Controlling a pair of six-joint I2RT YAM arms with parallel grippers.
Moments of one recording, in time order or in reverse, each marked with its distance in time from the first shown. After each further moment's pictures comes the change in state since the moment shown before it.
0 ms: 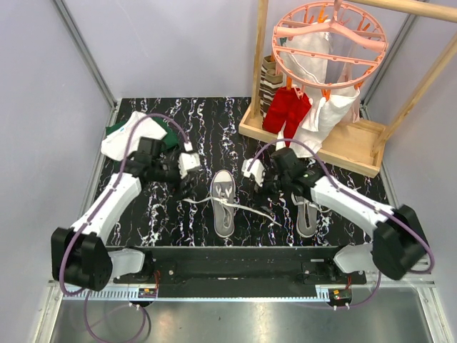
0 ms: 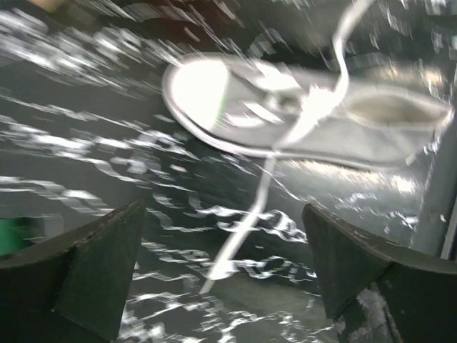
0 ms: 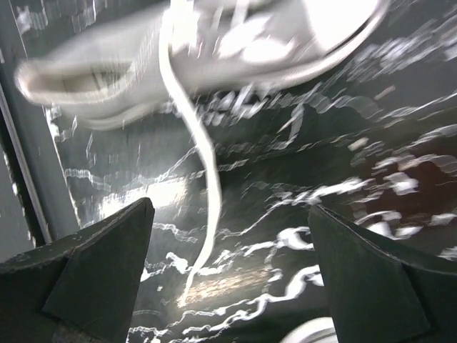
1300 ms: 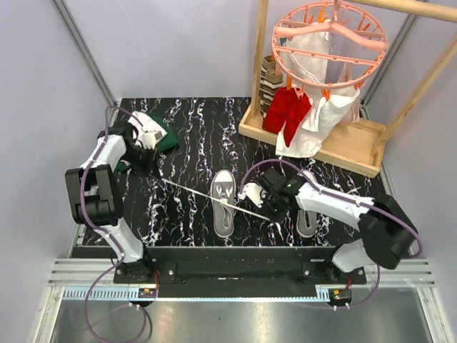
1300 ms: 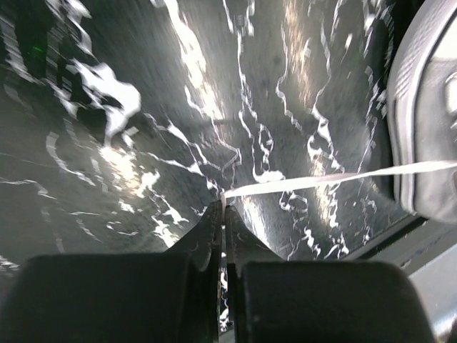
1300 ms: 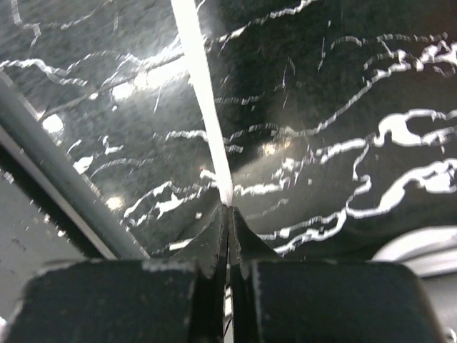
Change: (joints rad) left arm 0.369 0.542 0.330 -0.262 -0.241 -0.504; right arm 0.150 0.122 -0.064 -0.255 0.316 0.131
